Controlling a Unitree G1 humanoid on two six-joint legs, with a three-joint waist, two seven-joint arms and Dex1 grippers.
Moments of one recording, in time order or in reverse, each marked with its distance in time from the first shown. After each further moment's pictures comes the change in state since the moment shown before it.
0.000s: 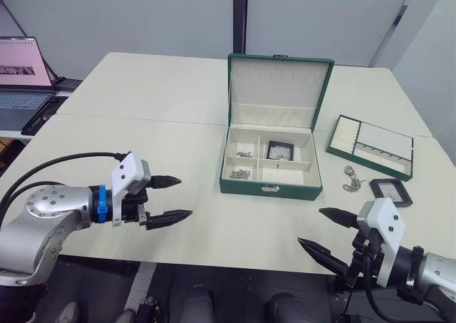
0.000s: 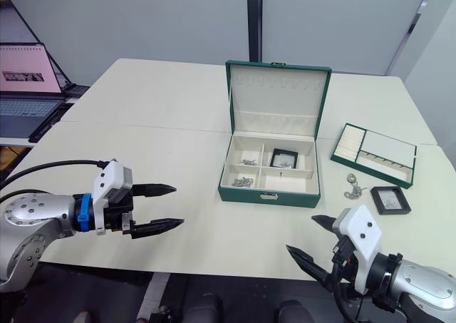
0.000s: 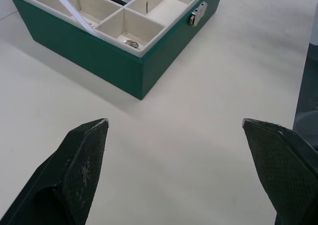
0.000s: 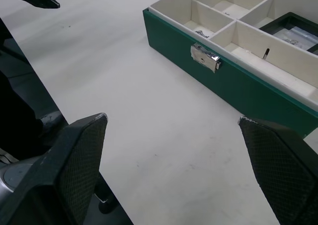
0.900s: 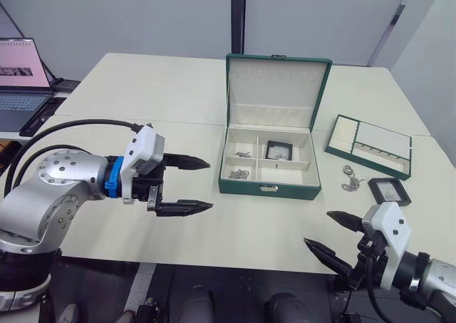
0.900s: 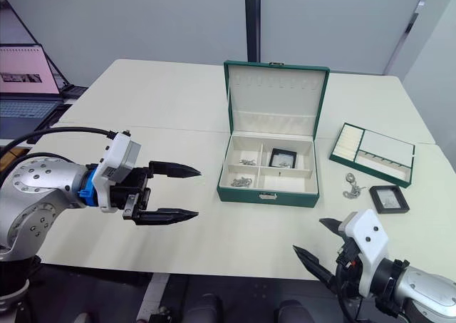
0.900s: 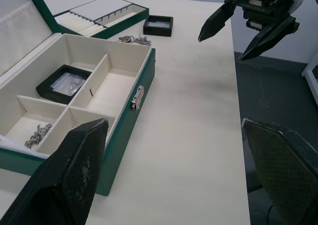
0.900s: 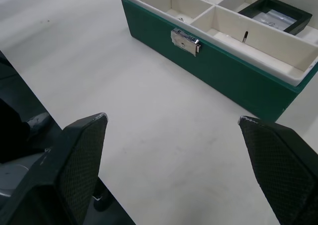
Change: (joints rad) left arm -0.292 -0.008 -0.114 -0.018 -0.125 0.038 -0.111; right arm 0.107 -0.017 -0.073 0.001 0.042 0.001 -0.062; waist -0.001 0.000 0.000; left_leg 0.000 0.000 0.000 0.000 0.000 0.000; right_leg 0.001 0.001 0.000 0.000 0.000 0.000
